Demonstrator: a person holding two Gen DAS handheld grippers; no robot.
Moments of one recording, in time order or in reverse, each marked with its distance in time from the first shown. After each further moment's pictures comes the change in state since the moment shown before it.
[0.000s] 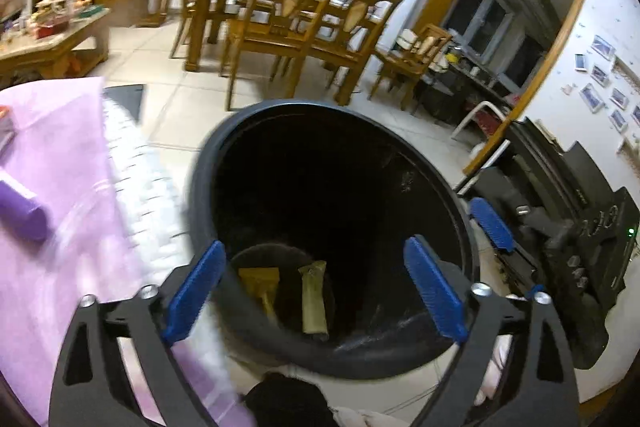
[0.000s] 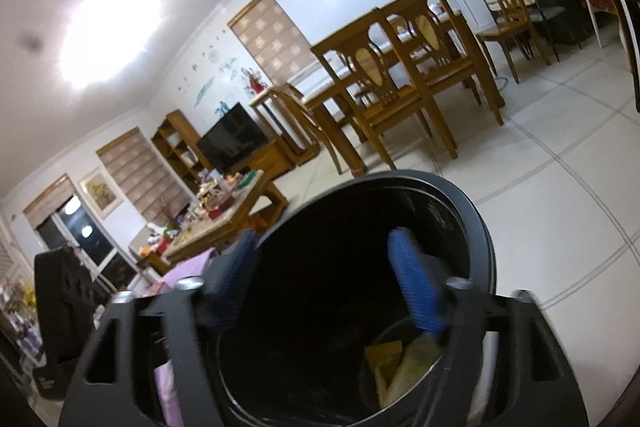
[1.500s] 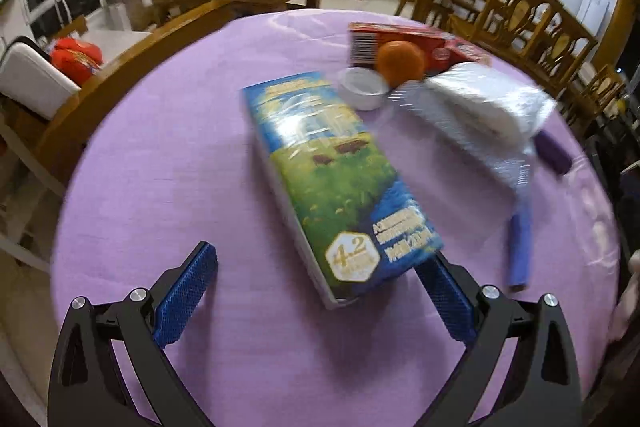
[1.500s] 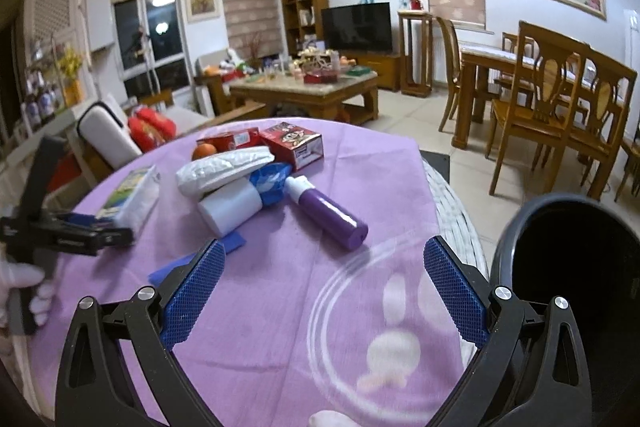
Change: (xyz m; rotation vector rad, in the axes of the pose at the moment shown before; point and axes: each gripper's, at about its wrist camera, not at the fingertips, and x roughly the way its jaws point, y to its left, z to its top) left arm -0.186 0.291 -0.089 -0.298 0.078 0.593; right arm 0.122 0.272 -0.132 -0.699 0.369 0.189
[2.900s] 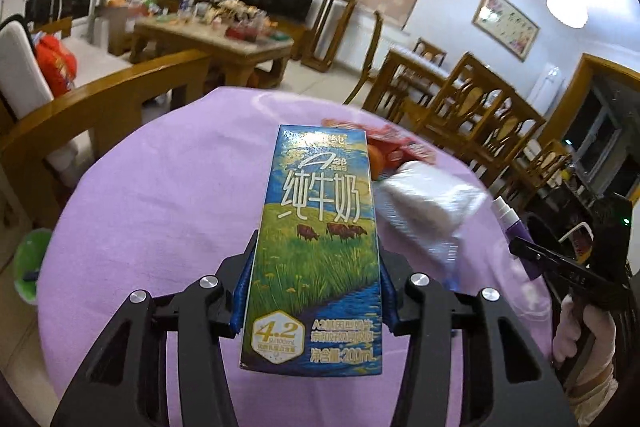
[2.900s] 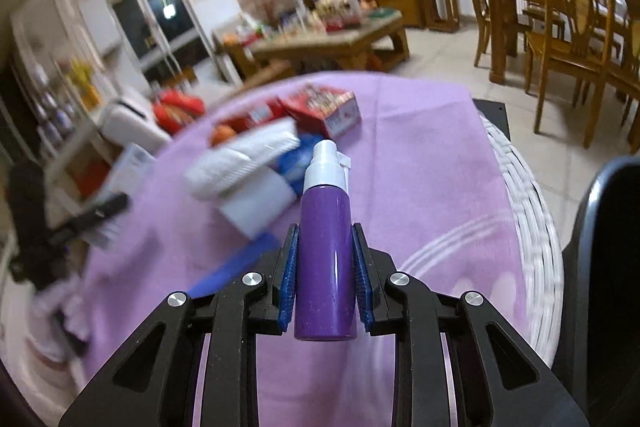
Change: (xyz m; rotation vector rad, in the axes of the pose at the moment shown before) left arm -0.040 0.030 0.009 -0.111 -0.291 -0.272; right arm 0.052 -0.028 0.026 0.165 0.173 0.198
